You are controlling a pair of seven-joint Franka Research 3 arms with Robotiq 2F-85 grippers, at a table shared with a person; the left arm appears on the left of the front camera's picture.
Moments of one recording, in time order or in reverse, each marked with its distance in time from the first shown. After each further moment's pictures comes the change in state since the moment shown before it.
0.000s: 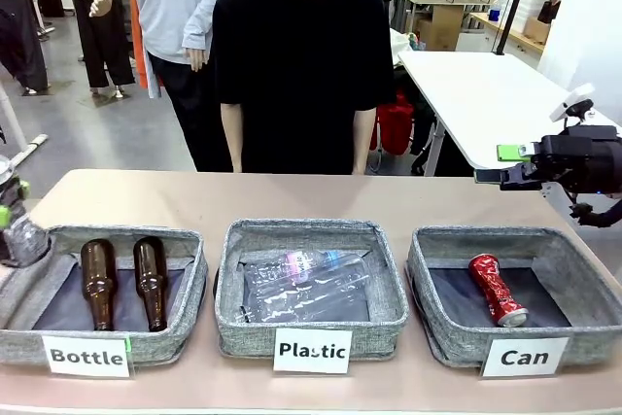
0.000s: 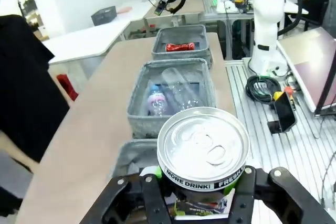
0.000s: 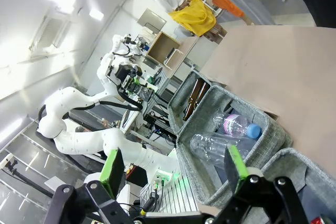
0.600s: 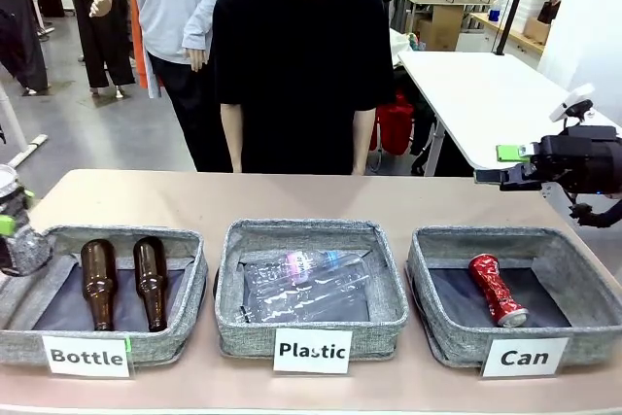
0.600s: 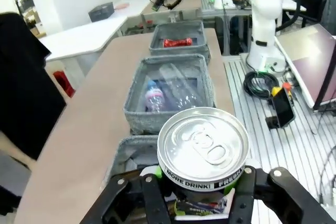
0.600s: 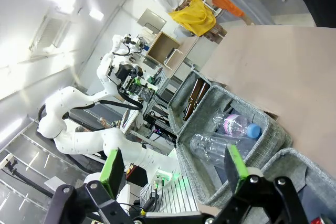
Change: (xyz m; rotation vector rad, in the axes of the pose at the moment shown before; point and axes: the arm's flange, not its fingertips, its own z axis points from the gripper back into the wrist) left arm 0.006 0.005 -0.011 -0.025 0.052 0.000; right arm 0.000 0.000 0.000 0.000 0.001 -0.001
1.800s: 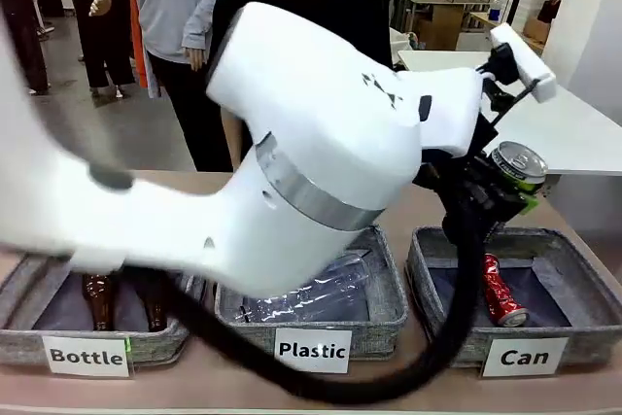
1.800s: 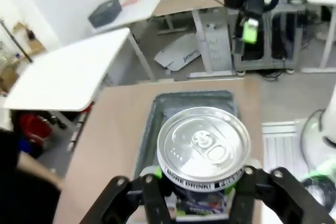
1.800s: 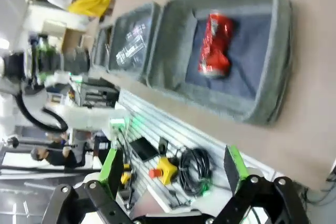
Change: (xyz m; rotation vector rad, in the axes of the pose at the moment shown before) left arm 0.274 -0.030 -0.512 0.175 0.133 -0.114; right arm -0.144 0.095 0.221 -0.494 0.099 -0.294
